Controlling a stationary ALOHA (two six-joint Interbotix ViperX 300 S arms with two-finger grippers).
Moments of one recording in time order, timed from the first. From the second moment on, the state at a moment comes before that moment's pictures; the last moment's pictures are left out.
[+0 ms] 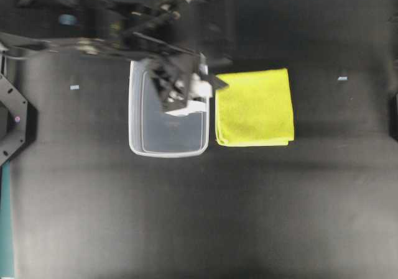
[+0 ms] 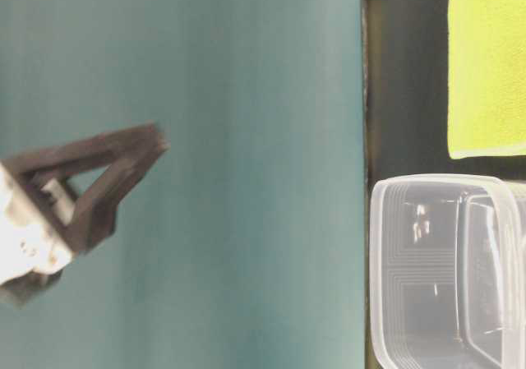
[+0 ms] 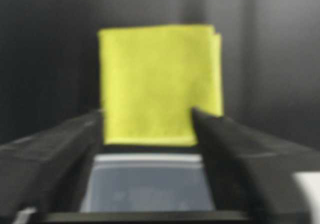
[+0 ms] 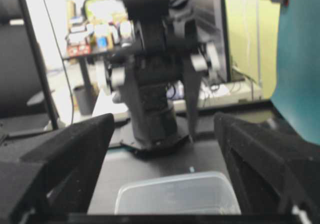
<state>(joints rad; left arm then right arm) 0.05 0.00 0.06 0.04 0.72 0.04 -0.08 -1.25 1.16 0.03 -0.06 0.07</state>
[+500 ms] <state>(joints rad) 0.04 0.47 -0.23 0.04 0.90 0.05 -0.09 -1.28 1.15 0.03 -0.04 0.07</state>
